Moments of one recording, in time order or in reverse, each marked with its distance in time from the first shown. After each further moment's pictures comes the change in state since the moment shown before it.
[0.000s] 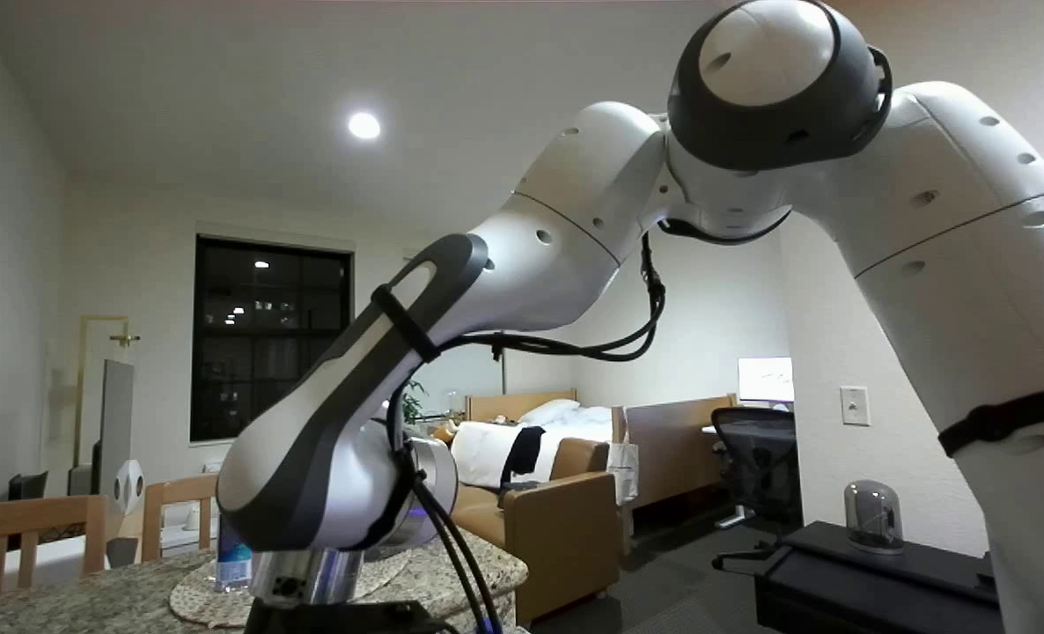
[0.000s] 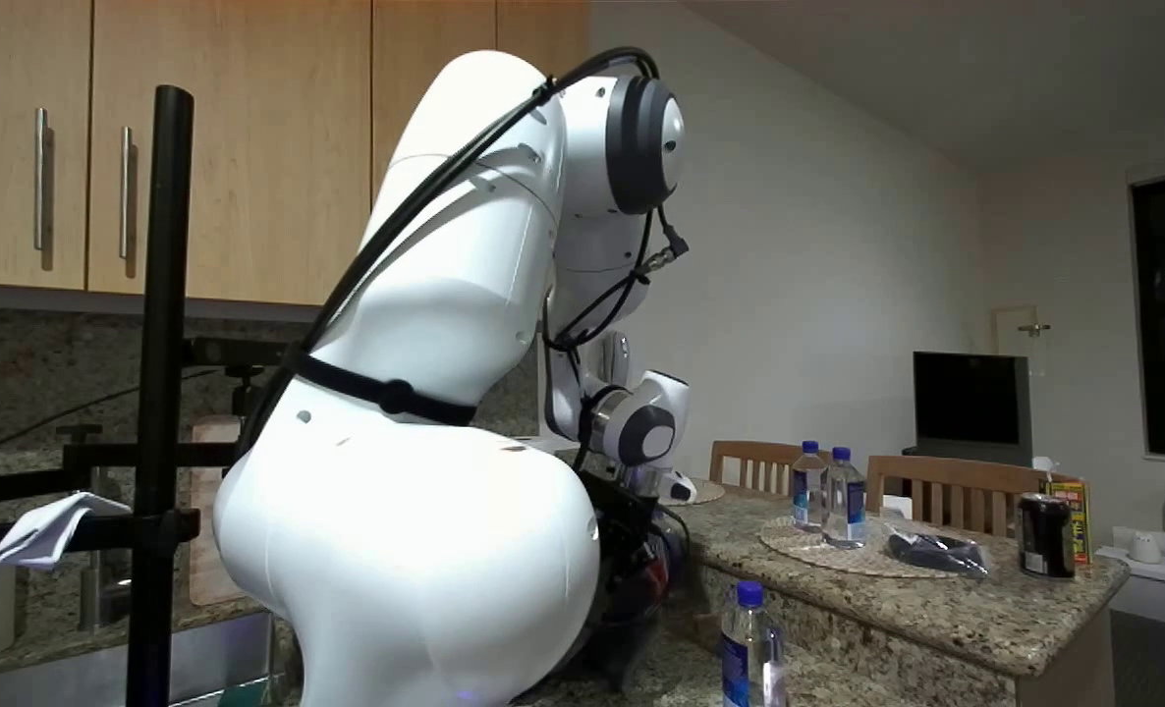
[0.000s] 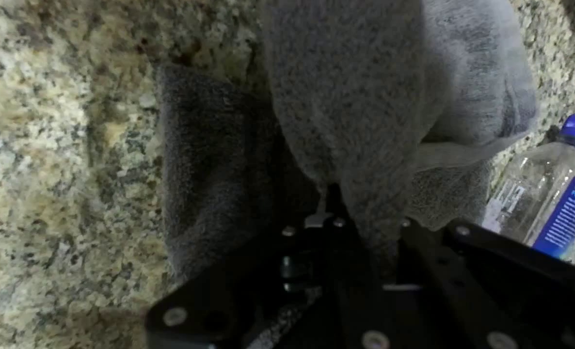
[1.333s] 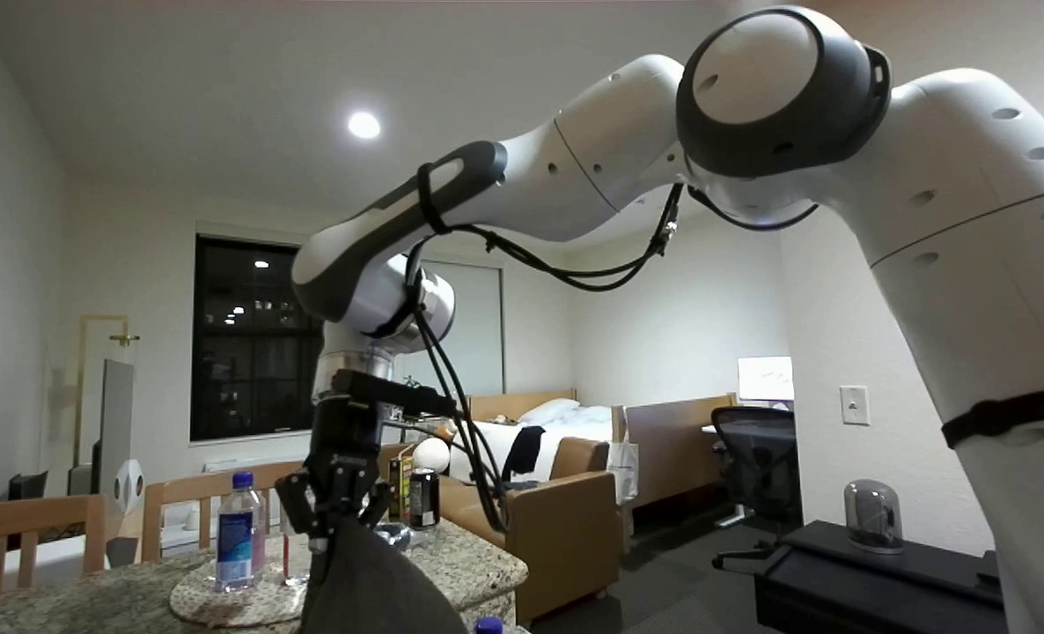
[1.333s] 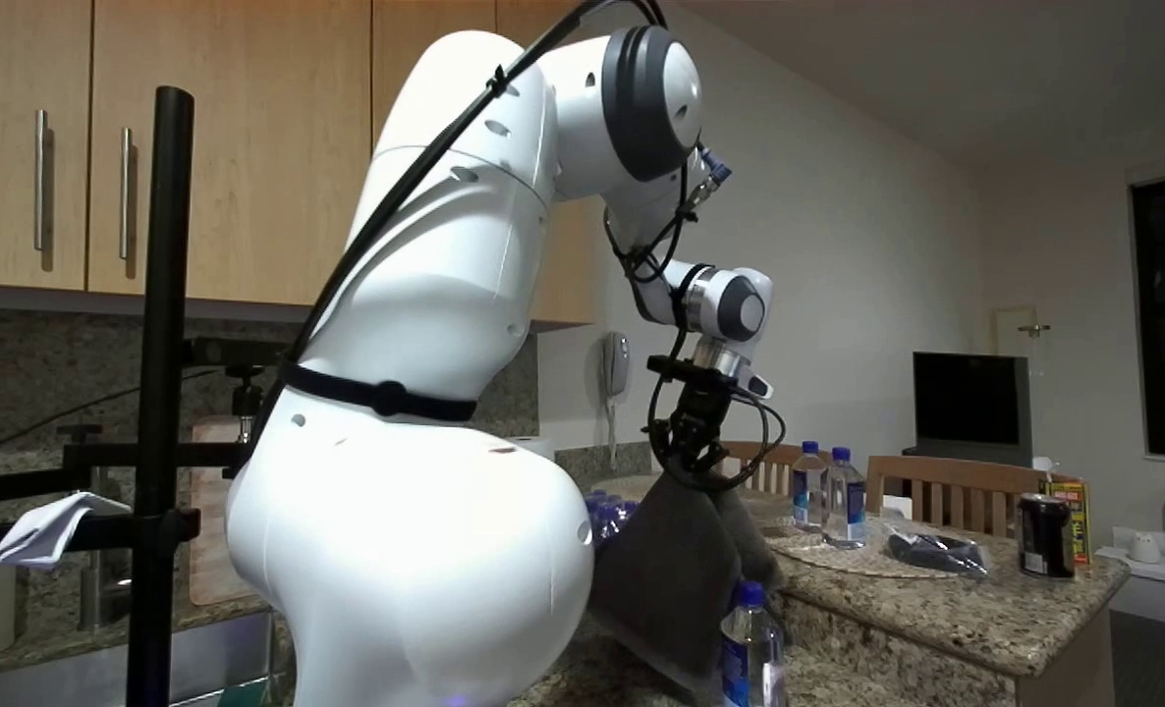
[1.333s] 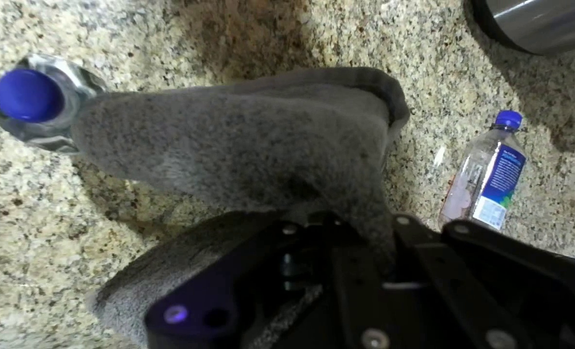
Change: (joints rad) arm -0.061 -0.061 -0.167 0.430 -0.084 -0.751 0.028
